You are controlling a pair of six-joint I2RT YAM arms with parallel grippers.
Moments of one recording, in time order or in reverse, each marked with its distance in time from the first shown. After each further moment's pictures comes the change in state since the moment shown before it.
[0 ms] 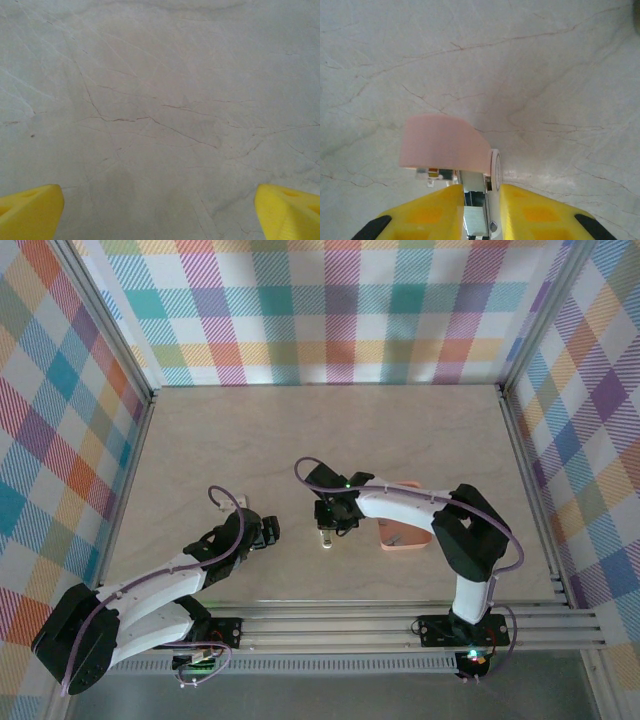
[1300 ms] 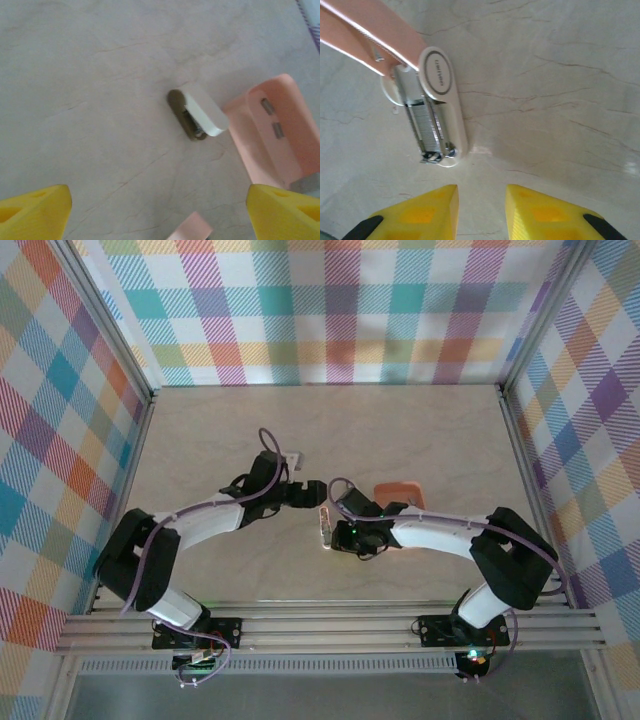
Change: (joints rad) left arm 0.091 0.535 0.489 0.162 0.653 0.225; right arm 0.000 -0.270 -0.417 0.283 -0.147 0.168
